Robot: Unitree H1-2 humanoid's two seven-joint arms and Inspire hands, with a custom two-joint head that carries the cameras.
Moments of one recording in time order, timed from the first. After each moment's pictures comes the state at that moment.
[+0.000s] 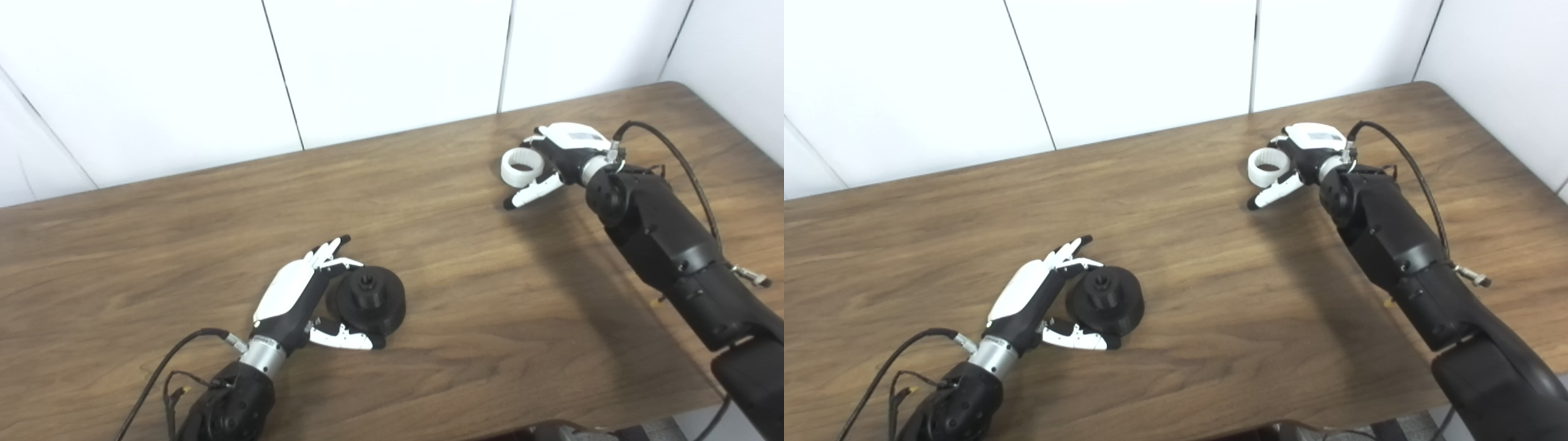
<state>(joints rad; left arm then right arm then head) -0.19 0.22 -0.37 0.01 0.59 -0.02 -0.16 -0.57 -0.56 0.26 0.29 -0.86 0.35 0.38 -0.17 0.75</state>
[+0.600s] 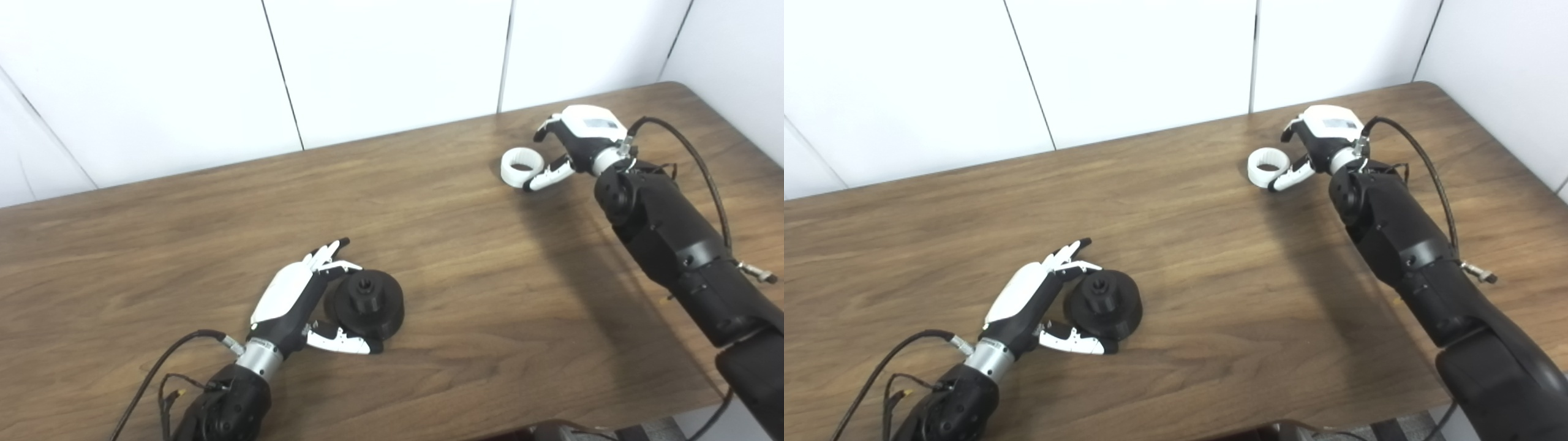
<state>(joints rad) -0.18 0.22 -0.37 -0.01 0.59 -0.02 -0.17 -0.58 -0.56 0.25 0.34 -0.83 0.30 0.14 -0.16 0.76</state>
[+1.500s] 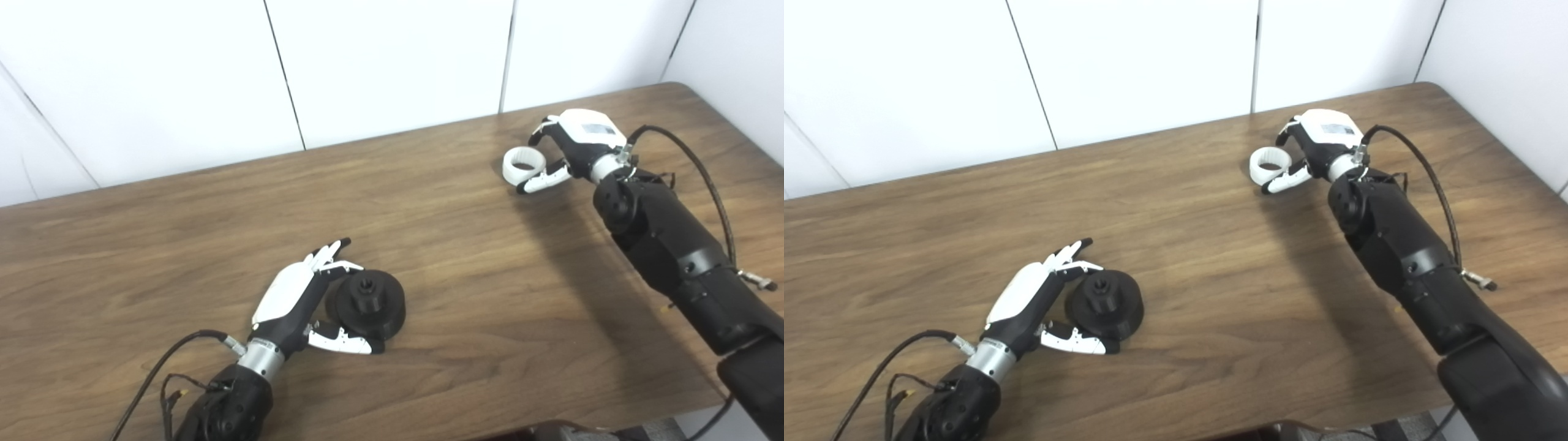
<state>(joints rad) -0.17 0.22 -0.37 -0.01 0.59 -0.02 -0.17 -0.56 -0.56 0.28 0.33 -0.80 0.30 0.15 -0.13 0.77</state>
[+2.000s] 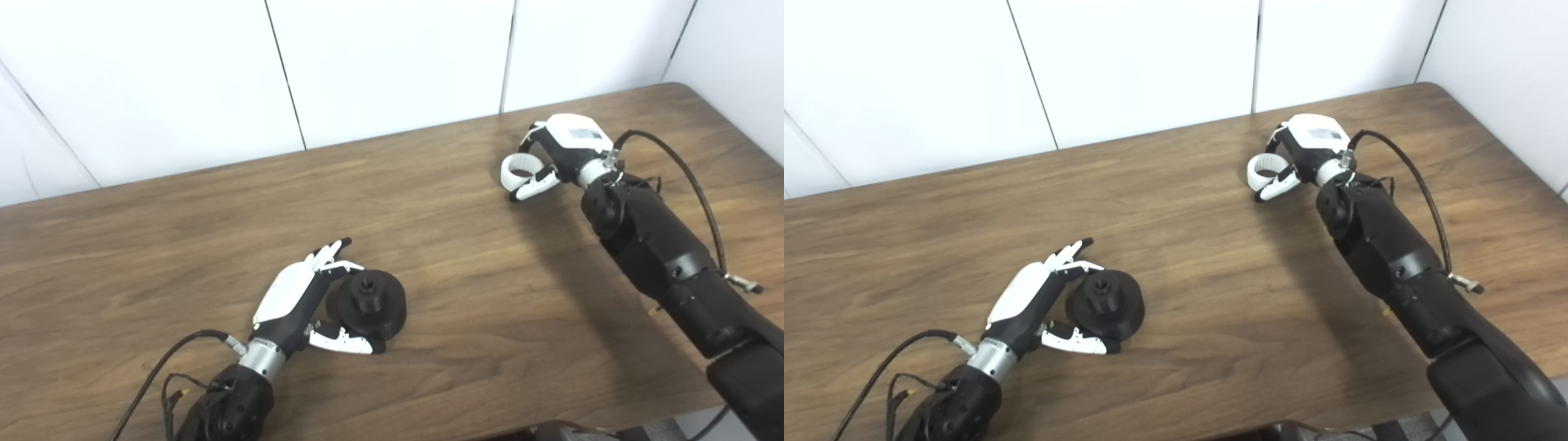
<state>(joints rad) -0.17 0.22 -0.37 -0.01 0.59 -0.02 -0.17 -0.56 -0.53 0.28 0.33 -0.81 0.29 0.10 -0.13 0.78</state>
